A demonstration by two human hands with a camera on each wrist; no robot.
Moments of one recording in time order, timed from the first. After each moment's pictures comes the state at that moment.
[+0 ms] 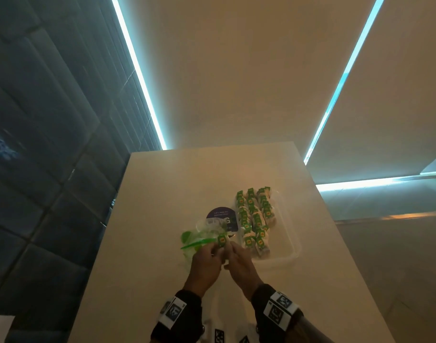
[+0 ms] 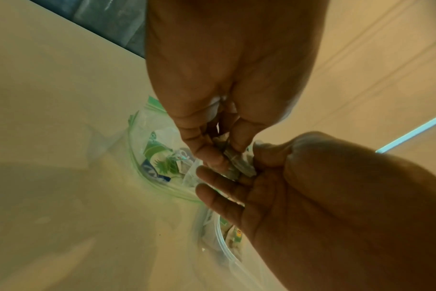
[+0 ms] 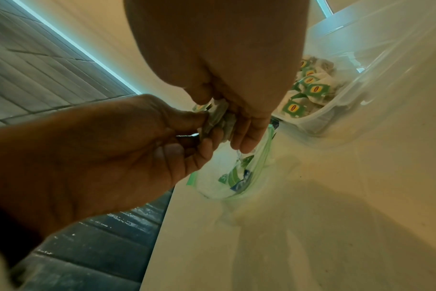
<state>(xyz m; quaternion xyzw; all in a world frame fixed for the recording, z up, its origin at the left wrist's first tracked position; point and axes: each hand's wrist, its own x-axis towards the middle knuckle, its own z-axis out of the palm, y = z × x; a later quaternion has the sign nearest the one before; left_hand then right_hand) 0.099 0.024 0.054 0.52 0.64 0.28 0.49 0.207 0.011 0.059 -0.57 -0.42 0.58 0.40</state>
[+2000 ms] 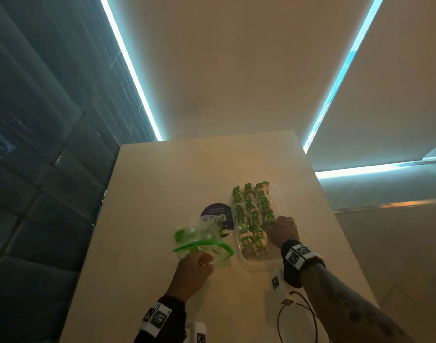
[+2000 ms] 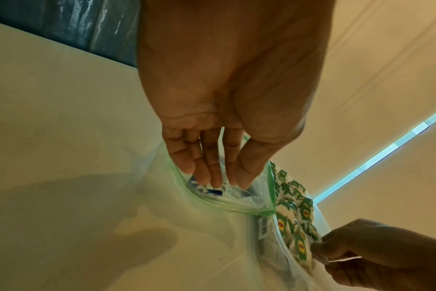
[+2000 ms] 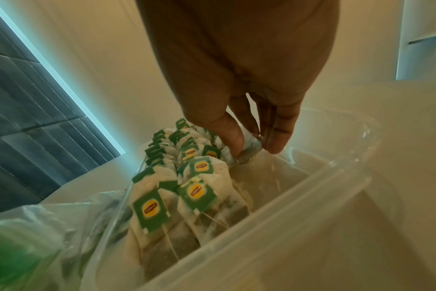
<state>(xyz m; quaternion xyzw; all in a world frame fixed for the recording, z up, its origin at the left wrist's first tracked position) 0.077 0.035 0.035 0.55 0.70 0.14 0.44 0.341 0.119 -0.006 -0.82 -0.46 0.33 0.05</state>
